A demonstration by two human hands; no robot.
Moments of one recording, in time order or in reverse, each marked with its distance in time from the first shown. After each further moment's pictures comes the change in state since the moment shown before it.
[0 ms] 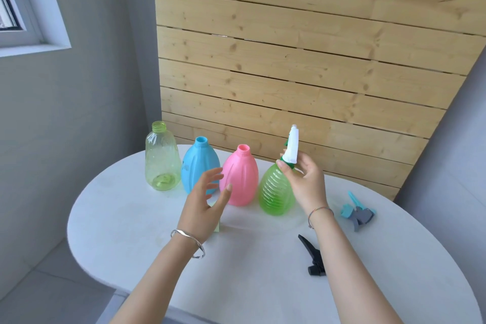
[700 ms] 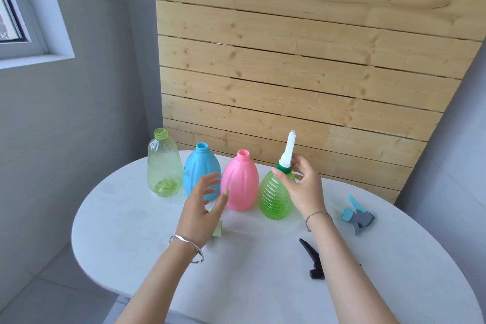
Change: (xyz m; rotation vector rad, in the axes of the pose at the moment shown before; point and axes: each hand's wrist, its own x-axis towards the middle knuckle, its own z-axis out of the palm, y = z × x) left_hand -0.001 0.000 -0.007 -0.003 0.011 -0.010; right_hand -0.007 -0.011 0.003 -0.111 0.008 -0.003
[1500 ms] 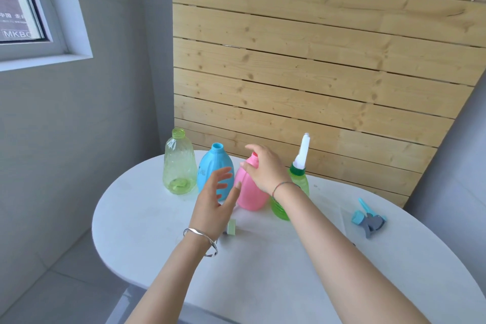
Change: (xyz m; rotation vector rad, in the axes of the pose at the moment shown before) left_hand 0.003 0.011 -0.008 -0.077 0.017 -0.001; right_hand 0.012 -0.058 0.075 -0.533 -0.384 -0.139
